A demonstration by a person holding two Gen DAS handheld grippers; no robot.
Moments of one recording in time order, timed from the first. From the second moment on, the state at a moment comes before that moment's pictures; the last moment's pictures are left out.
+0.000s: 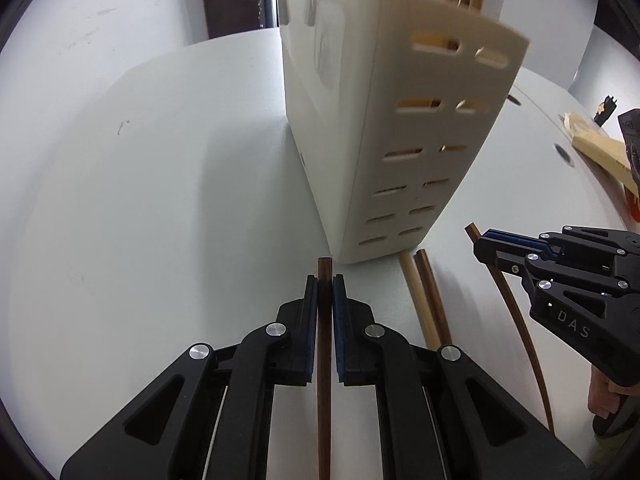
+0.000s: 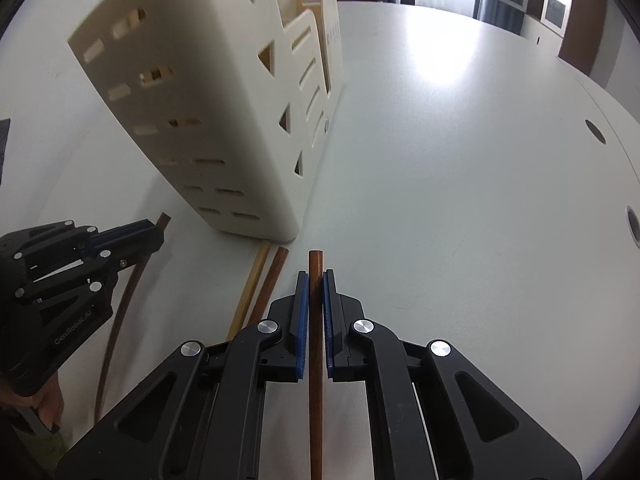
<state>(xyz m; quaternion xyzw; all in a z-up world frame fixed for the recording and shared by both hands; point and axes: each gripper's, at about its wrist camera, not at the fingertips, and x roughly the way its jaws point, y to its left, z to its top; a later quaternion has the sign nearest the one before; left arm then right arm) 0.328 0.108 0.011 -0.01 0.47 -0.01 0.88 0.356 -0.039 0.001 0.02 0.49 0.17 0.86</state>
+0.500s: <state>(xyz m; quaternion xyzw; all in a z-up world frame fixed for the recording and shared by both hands) 0.284 0.110 0.090 -0.05 0.34 -0.01 0.94 0.339 -0.061 0.067 0.04 0.36 0.19 0.91</state>
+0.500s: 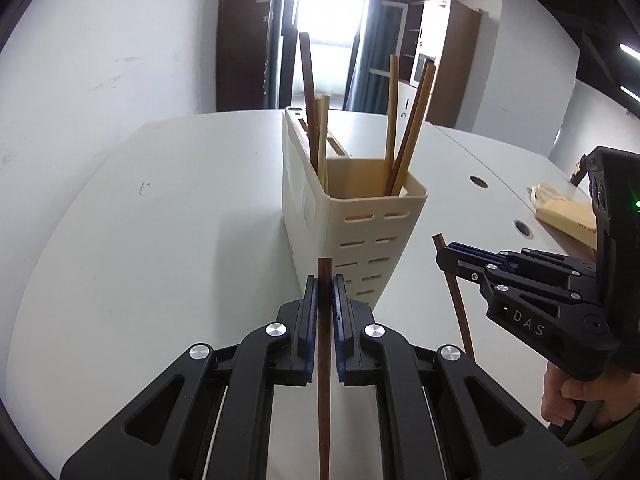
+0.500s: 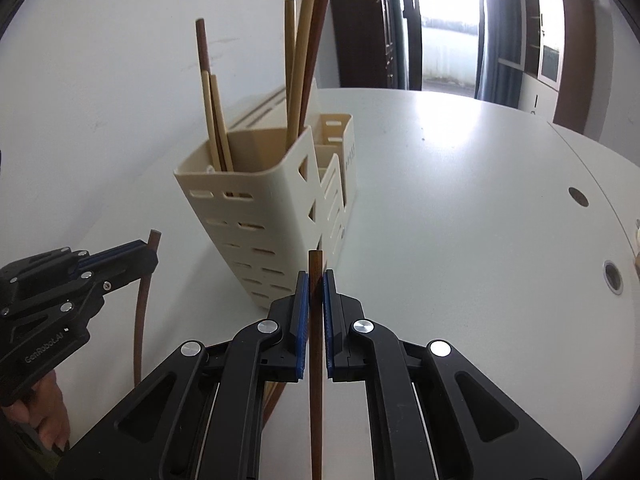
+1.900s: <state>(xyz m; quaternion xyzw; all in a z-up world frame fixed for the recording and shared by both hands) 0.246 0.072 0.216 -0.02 -0.04 0.01 1.00 0.311 -0.102 0.179 0.10 0.03 0.24 0.97</state>
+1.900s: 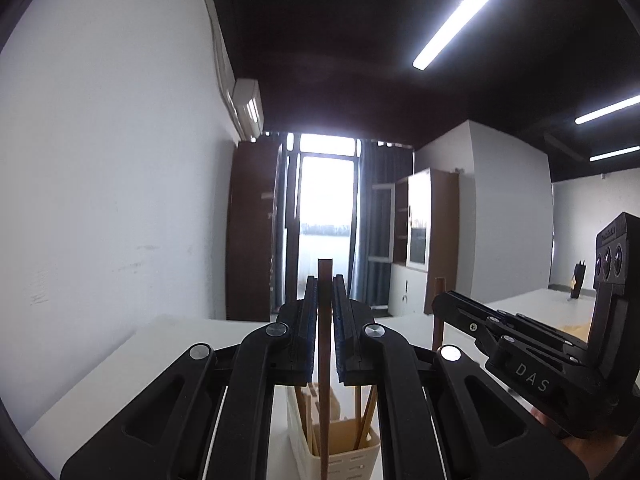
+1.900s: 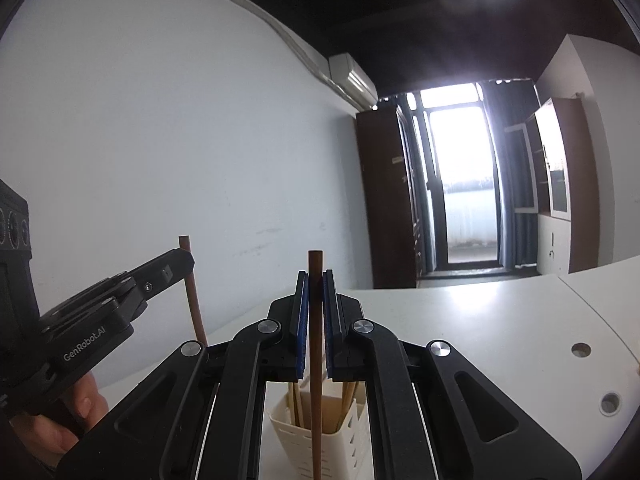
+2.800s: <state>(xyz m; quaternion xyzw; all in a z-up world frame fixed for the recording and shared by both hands) 0.286 0.064 0.201 -0.04 -0.11 0.02 0.99 0.316 -0.106 0.177 0.14 -0.15 0.23 0.95</state>
